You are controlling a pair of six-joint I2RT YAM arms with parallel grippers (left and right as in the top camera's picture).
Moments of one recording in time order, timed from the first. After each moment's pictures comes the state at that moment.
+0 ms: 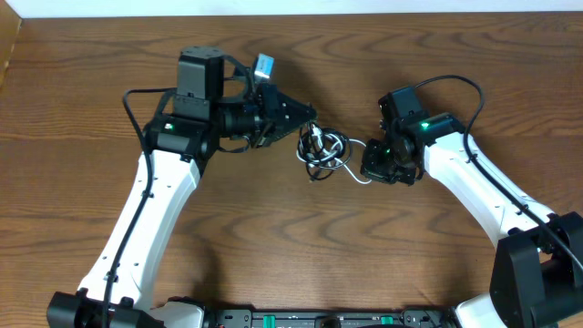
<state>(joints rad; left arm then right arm) -0.21 1.45 1.26 -0.51 1.01 -0.91 0.37 1.68 1.17 -0.86 -0.25 0.64</state>
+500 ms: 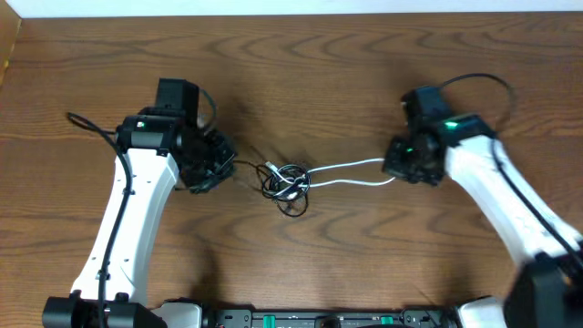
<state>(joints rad) -0.08 1.45 1.25 -1.18 0.29 -0.77 0.28 1.59 1.16 -0.95 -0.14 0.64</state>
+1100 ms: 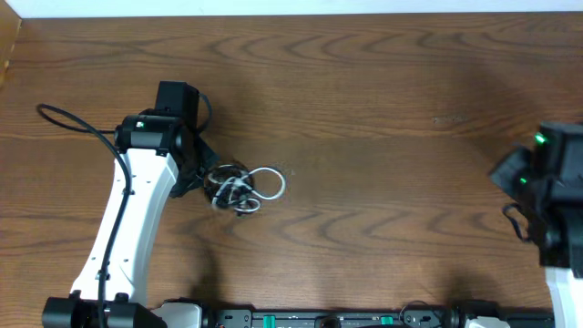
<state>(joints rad) -0.08 1.45 1.25 -1.23 -0.12 -0.82 -0.06 0.98 1.16 -1.08 0.24 0.64</state>
